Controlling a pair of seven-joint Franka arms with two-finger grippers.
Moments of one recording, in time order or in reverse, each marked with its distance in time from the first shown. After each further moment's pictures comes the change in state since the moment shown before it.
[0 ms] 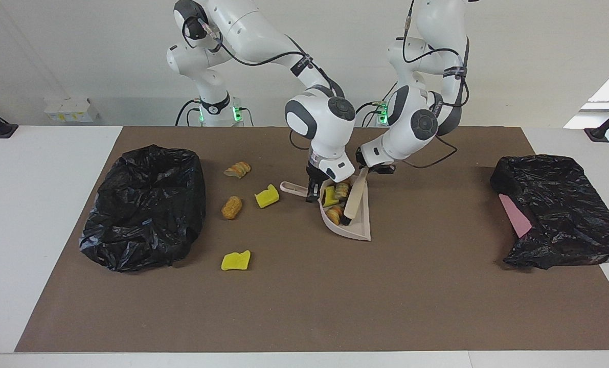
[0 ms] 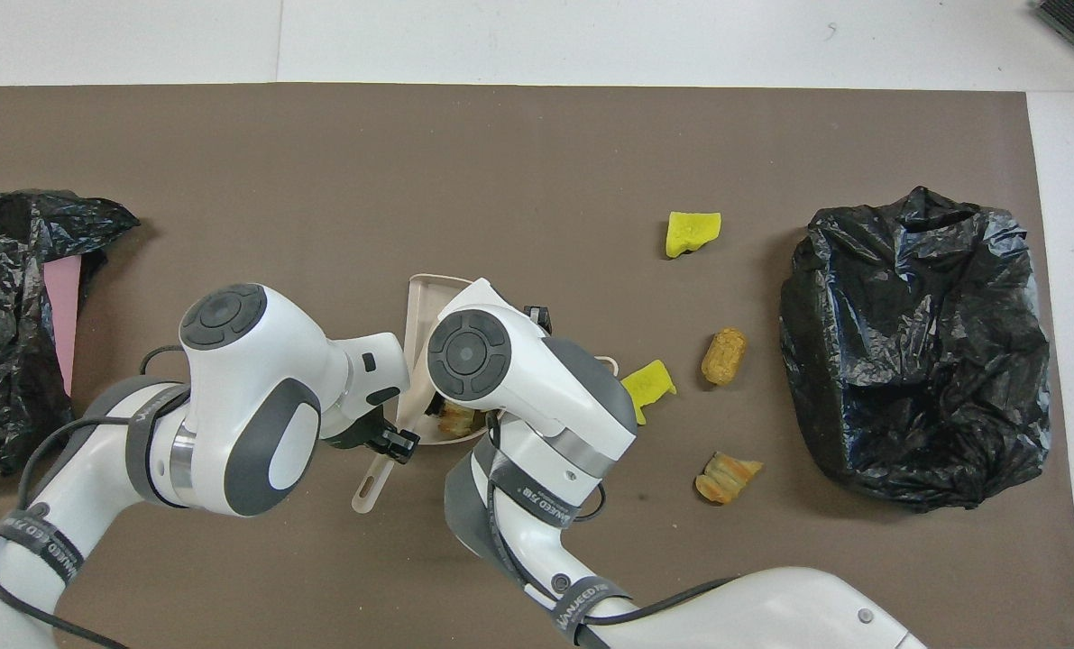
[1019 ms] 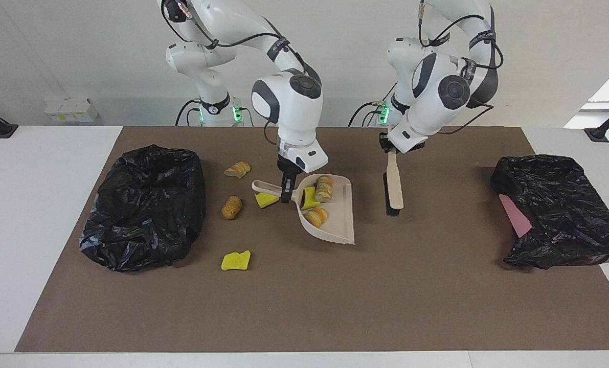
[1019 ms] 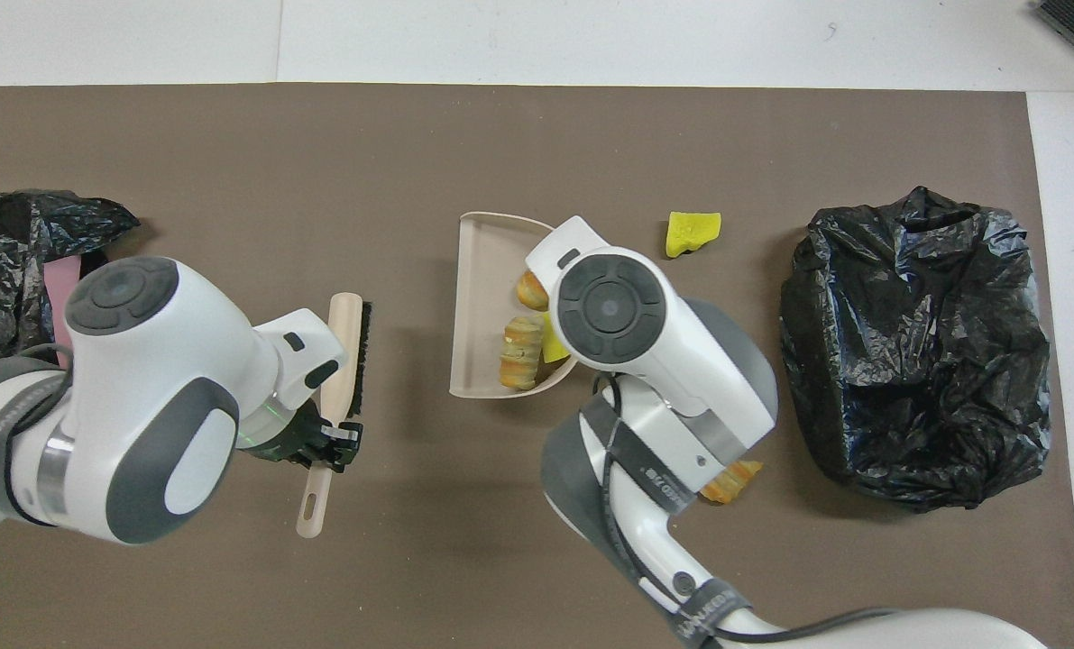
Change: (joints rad) left arm 0.009 -0.143 0.000 0.071 0.150 -0.262 -0.441; right arm -0.183 -0.227 -0.007 -0.101 -0.001 0.012 -0.175
